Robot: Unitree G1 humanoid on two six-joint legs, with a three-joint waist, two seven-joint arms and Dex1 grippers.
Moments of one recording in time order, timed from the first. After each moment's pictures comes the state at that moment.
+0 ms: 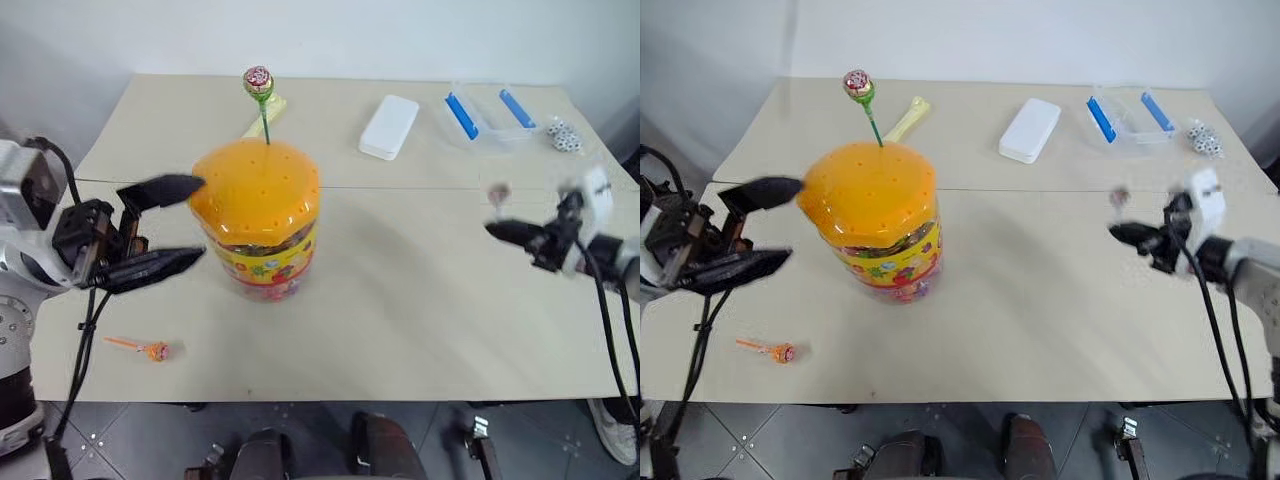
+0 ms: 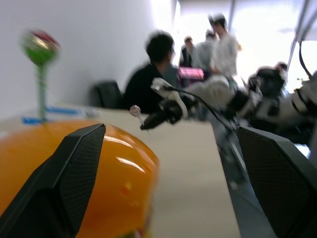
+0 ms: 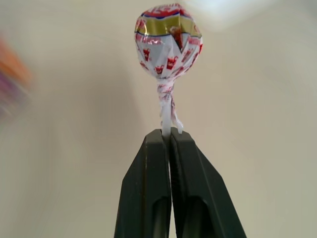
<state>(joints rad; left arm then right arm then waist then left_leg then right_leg) -0.34 0.87 0.46 -0.26 -1.05 0.61 -1.20 -0.34 -1.00 -0.27 -0.07 0.66 0.88 0.71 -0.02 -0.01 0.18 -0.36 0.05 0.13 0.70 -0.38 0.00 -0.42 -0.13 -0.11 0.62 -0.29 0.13</state>
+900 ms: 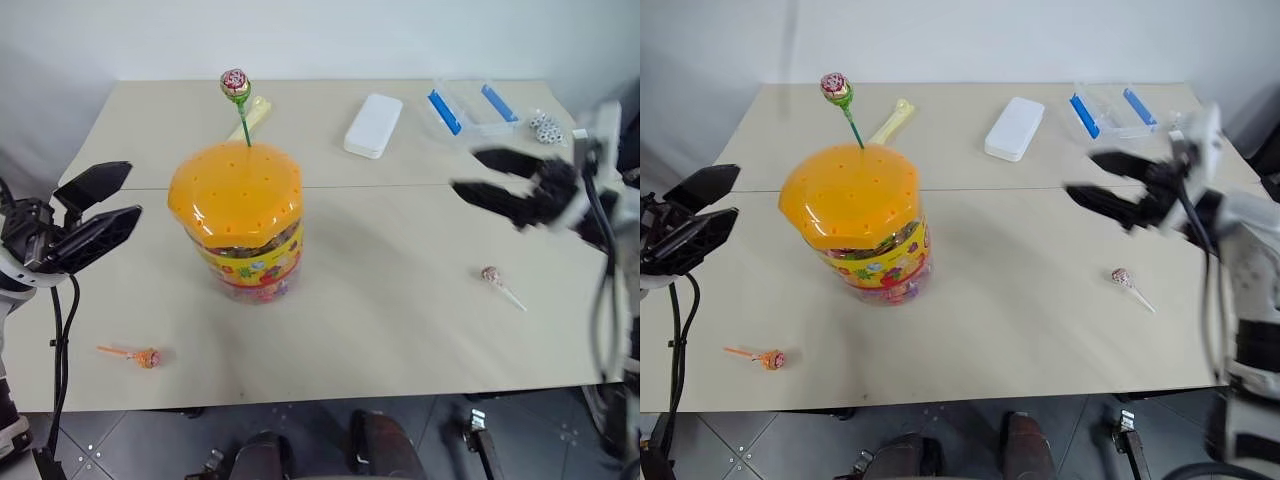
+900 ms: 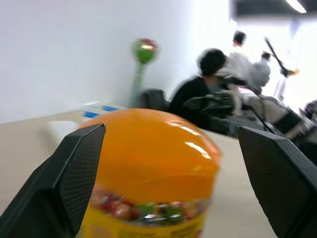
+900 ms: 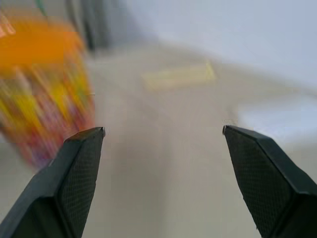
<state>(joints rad) -0.27 0.80 0.66 -0.05 -1.05 0.60 -1.07 -0.74 -0.73 -0.21 -0.04 0.75 0.65 0.99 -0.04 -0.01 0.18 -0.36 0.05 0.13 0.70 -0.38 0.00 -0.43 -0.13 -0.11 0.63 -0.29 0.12</state>
